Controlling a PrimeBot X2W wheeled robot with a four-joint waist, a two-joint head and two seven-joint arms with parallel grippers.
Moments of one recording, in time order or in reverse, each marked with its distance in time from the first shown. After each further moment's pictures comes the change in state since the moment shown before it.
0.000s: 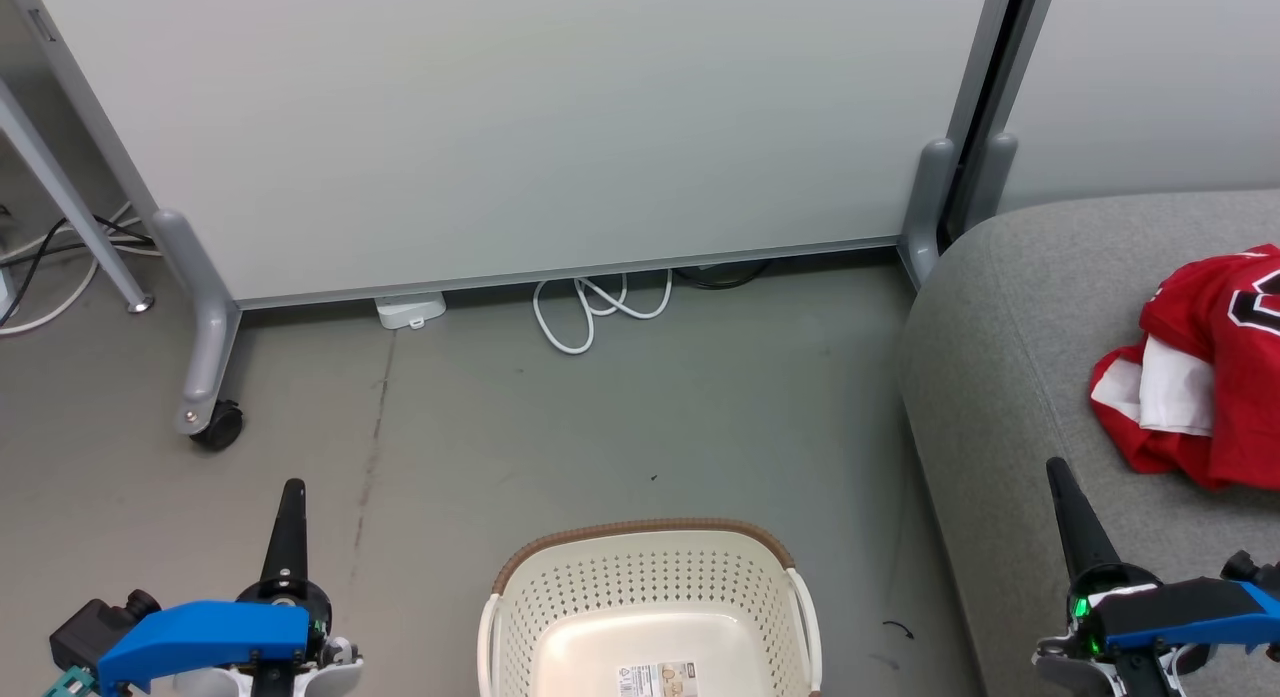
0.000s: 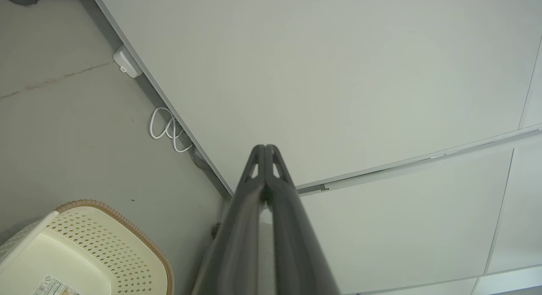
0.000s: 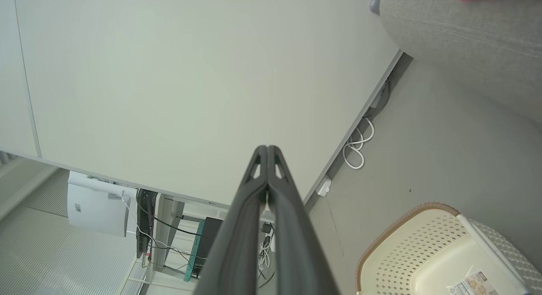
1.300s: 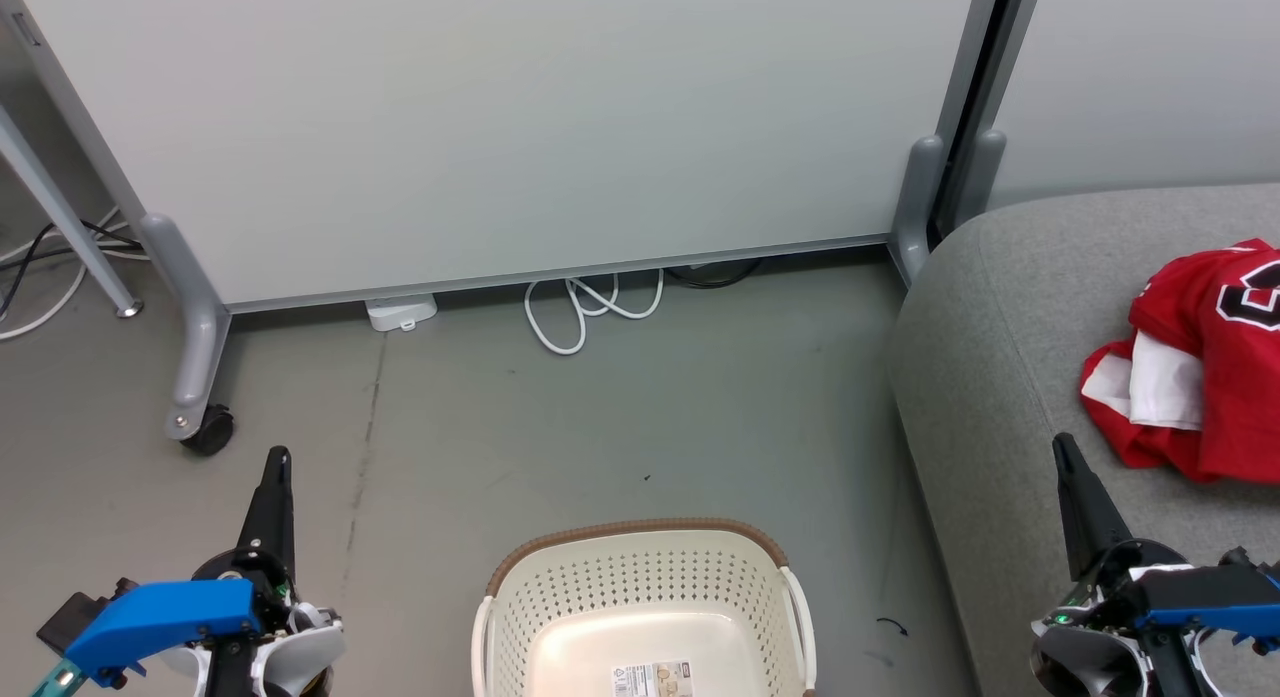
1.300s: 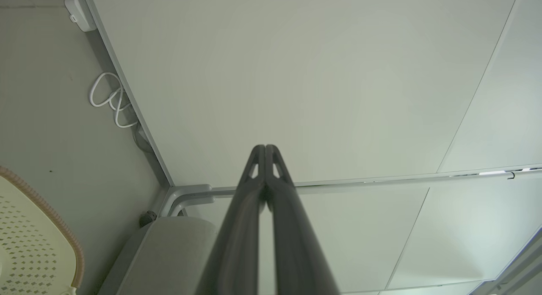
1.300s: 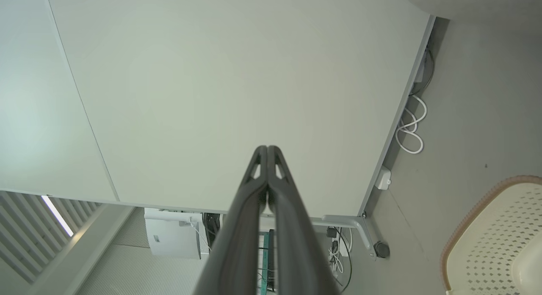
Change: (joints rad) left arm -0.037 -0.012 0.050 -0.026 -0.286 0.000 0.080; right arm -0.036 -0.001 -0.008 0.006 0.312 0.000 0.043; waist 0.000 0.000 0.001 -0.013
